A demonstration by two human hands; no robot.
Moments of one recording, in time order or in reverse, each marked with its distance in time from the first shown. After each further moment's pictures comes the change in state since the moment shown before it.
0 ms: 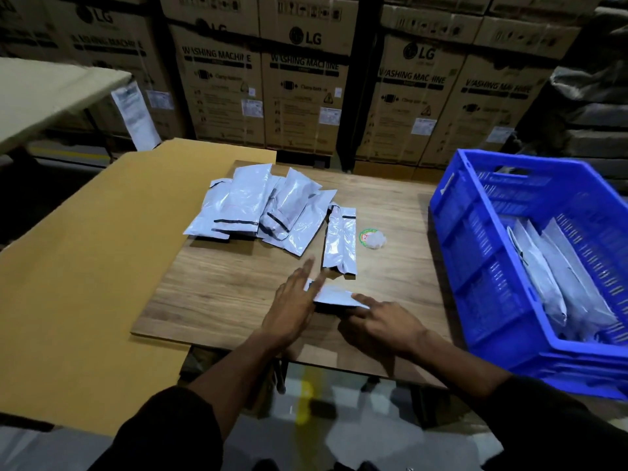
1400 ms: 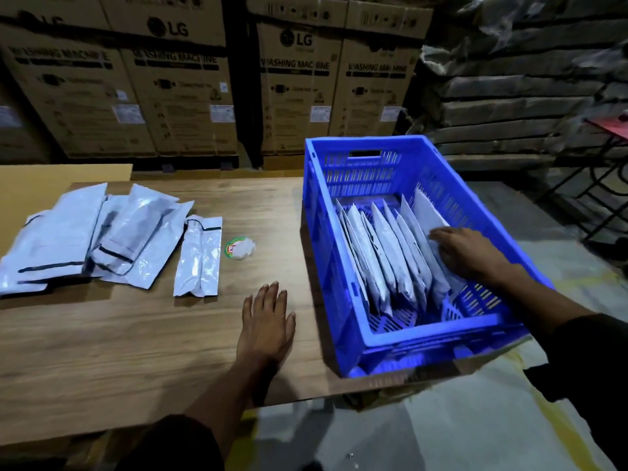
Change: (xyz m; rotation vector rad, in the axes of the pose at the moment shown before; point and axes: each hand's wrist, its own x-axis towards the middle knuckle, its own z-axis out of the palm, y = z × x) left_hand 0.096 0.169 0.142 0.229 -0.063 -0.056; right_hand -0.290 0.273 -0.044 0.041 -0.083 0.867
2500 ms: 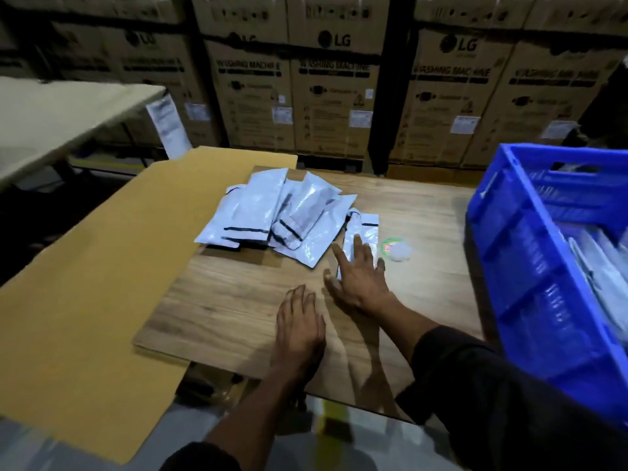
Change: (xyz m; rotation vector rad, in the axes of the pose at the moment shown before) left_hand -0.093 -0.190 -0.031 -0.020 0.257 -0.356; right_hand 0.120 -0.470 0.111 0.341 -0.178 -0.231
